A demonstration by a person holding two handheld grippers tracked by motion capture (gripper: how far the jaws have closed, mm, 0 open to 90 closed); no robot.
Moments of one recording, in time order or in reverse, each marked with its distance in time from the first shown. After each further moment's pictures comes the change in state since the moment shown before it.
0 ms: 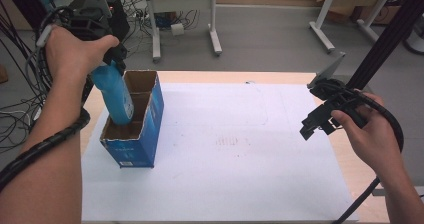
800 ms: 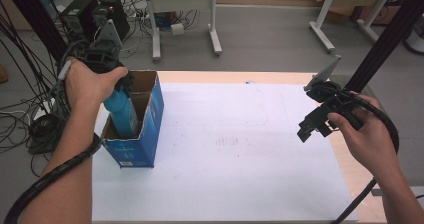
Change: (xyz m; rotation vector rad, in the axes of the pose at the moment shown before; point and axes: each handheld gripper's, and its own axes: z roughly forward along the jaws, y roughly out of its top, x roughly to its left) left arm -0.003 -0.017 0.061 0.010 0.015 0.037; right arm 0.004 0.001 0.006 0.007 0.005 -0.013
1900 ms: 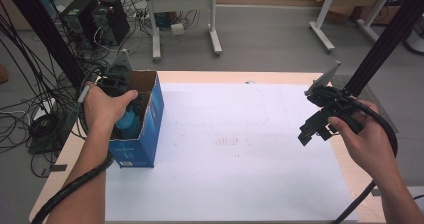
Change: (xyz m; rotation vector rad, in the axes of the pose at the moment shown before) left arm -0.006 -0.007 0.061 0.031 -0.005 0.017; right arm -0.008 0.000 0.013 0.019 0.013 0.009
